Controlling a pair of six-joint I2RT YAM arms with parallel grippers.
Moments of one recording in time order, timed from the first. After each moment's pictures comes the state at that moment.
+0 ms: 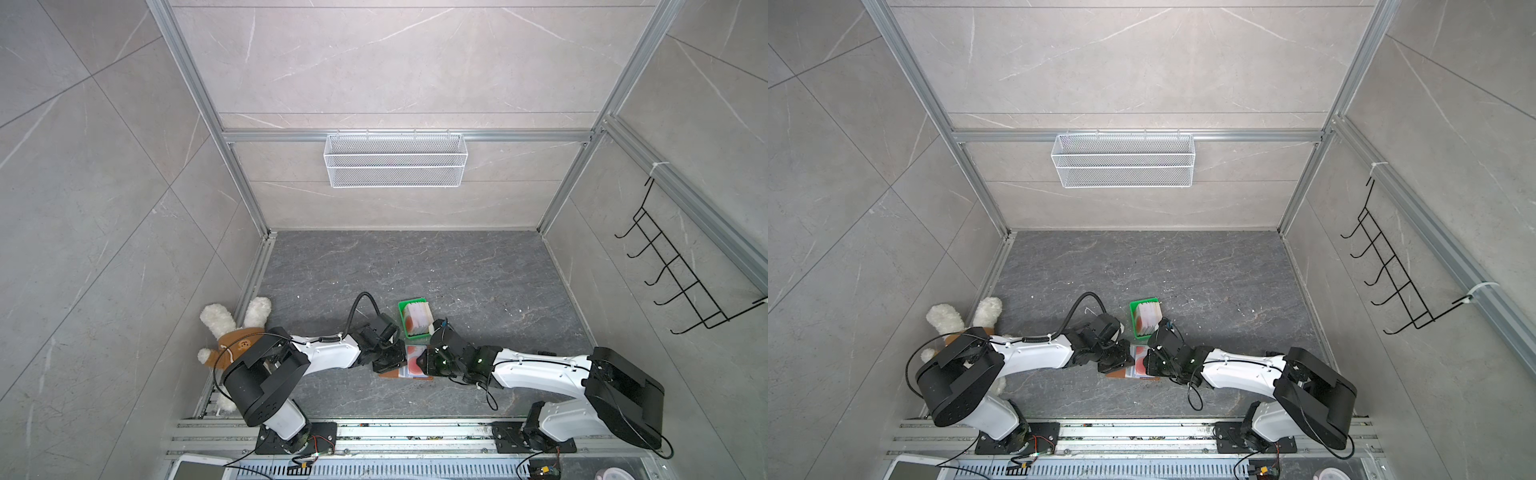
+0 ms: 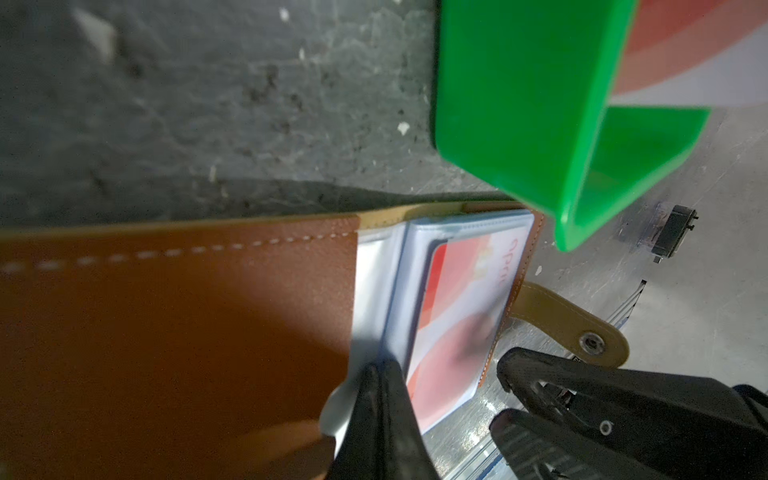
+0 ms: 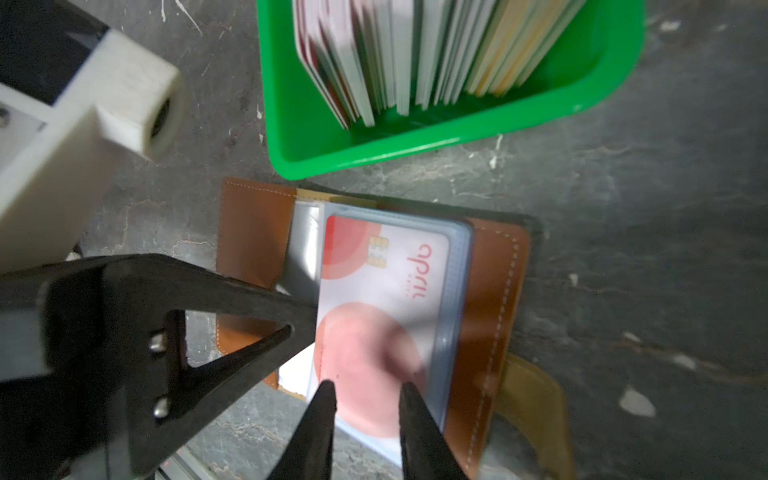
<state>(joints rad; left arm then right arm) -0.85 1.58 0.68 -0.13 0.34 -1.01 0.96 1.40 0.58 -0.08 -0.03 0.95</state>
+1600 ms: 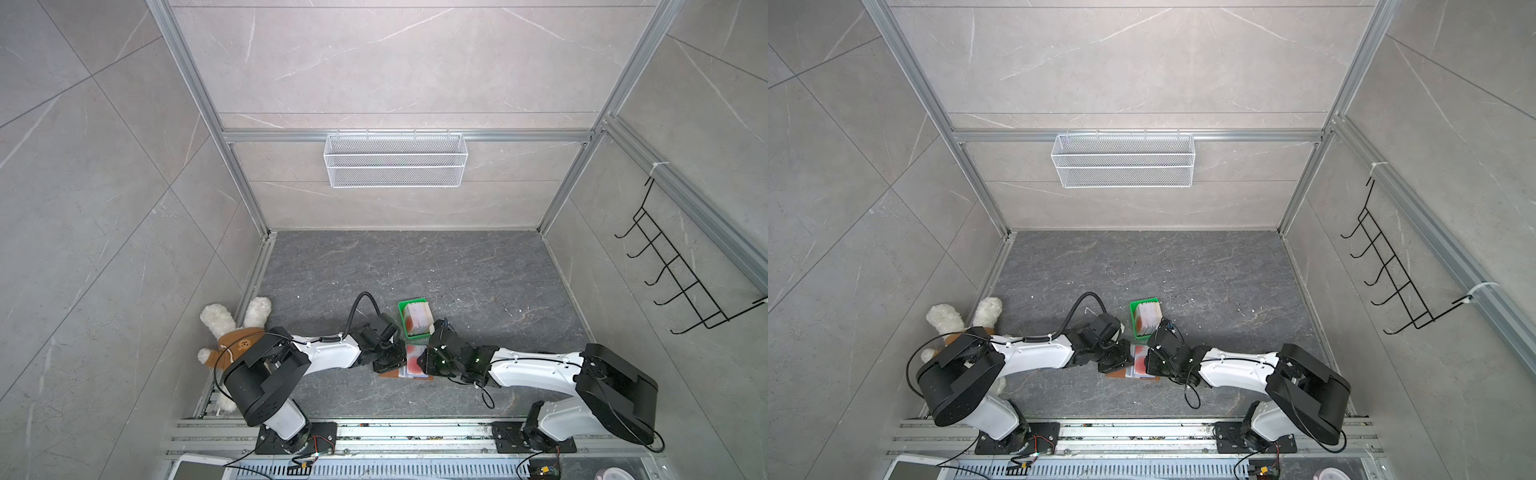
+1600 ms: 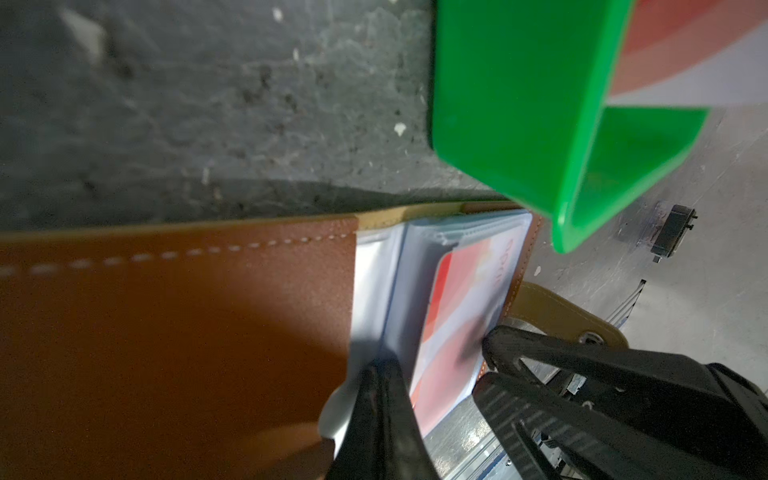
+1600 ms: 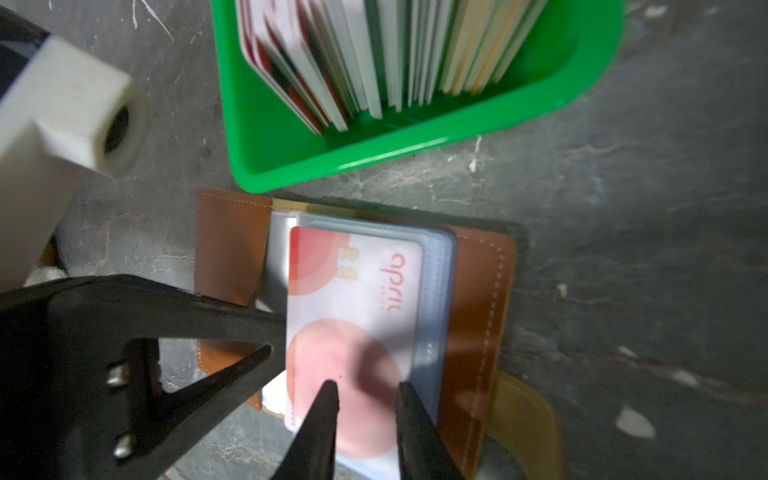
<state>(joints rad) -0.86 1.58 0.68 -0.12 0.35 -1.01 0.95 1.44 0.57 -0.04 -0.03 0.98</state>
